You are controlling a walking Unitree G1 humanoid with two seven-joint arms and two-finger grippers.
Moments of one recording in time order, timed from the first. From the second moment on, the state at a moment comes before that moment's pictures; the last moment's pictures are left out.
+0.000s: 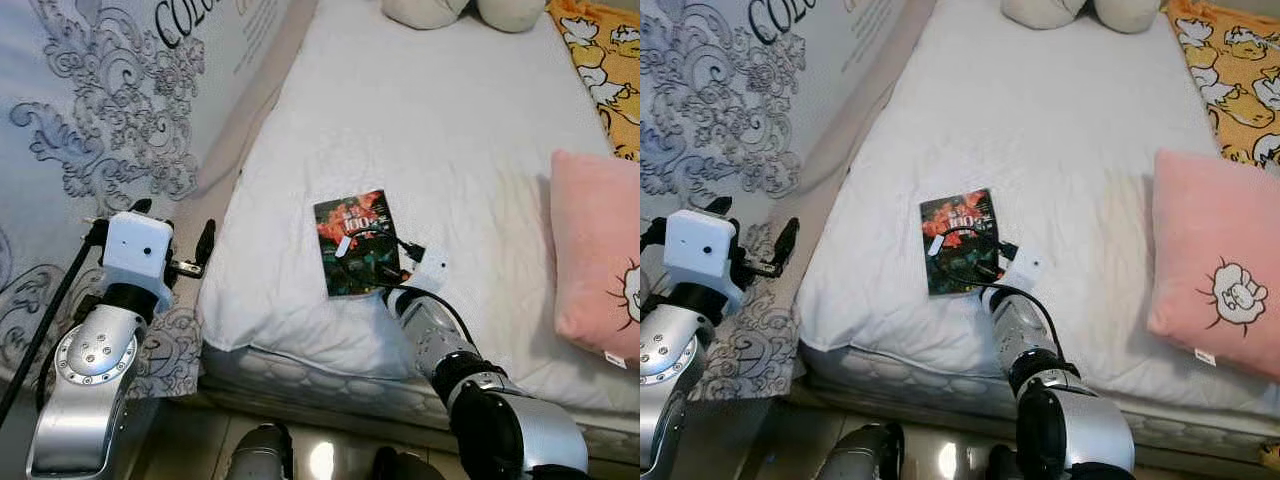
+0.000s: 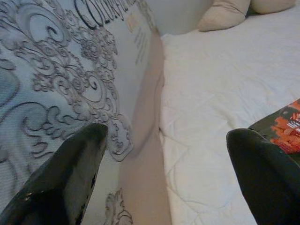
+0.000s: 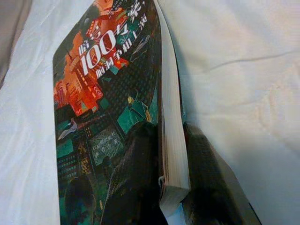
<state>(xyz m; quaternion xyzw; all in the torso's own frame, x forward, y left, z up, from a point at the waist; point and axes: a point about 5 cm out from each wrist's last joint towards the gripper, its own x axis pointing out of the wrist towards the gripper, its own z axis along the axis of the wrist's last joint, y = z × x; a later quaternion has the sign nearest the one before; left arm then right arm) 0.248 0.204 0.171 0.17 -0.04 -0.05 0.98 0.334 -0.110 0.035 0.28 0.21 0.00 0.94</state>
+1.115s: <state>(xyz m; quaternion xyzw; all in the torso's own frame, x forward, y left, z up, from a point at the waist) 0.236 0.169 0.157 0.13 -0.01 -0.13 0.98 0.332 -0.089 0.033 0.35 0.24 -0.06 0.90</state>
